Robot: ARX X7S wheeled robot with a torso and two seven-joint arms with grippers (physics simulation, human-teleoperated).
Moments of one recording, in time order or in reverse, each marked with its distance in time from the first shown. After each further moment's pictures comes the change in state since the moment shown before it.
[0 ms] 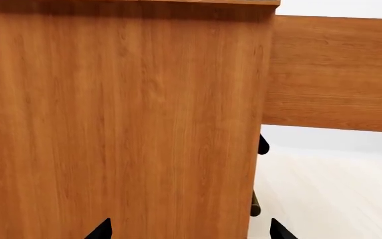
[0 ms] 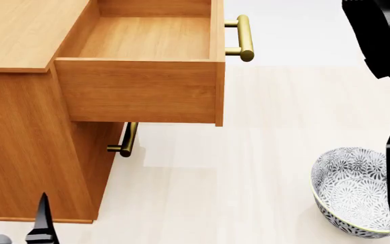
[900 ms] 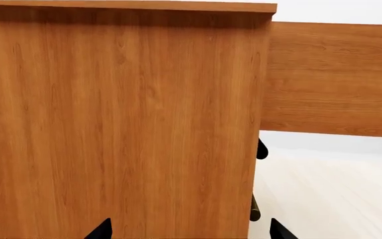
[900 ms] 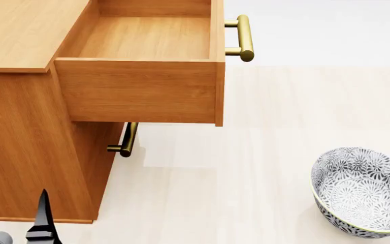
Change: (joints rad) left arm -0.011 0.008 -0.007 0.001 0.014 -0.009 0.015; right arm -0.318 0.334 0.221 -0.681 0.238 0.239 0.260
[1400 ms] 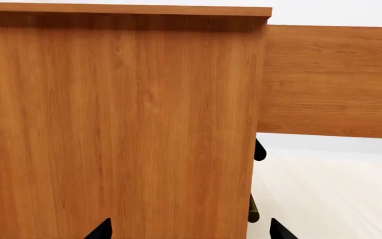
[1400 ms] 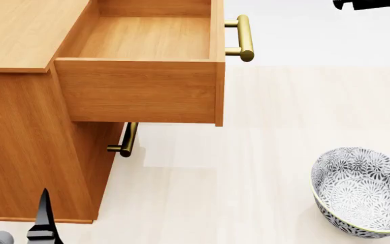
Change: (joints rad) left arm -0.003 0.003 0.000 0.010 0.010 -0.013 0.005; right arm -0.179 0.133 0.144 -0.201 0.119 0.050 0.100
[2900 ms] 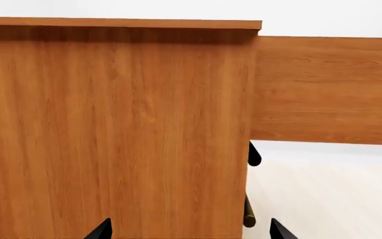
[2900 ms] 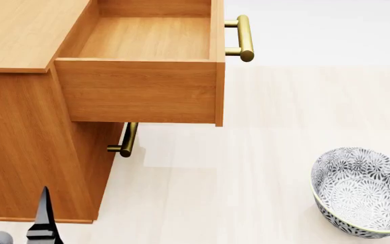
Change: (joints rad) left arm 0.003 0.012 -0.013 0.037 0.018 -0.031 0.020; right arm -1.314 -0.133 0.733 -0.191 -0.172 -0.394 -0.191
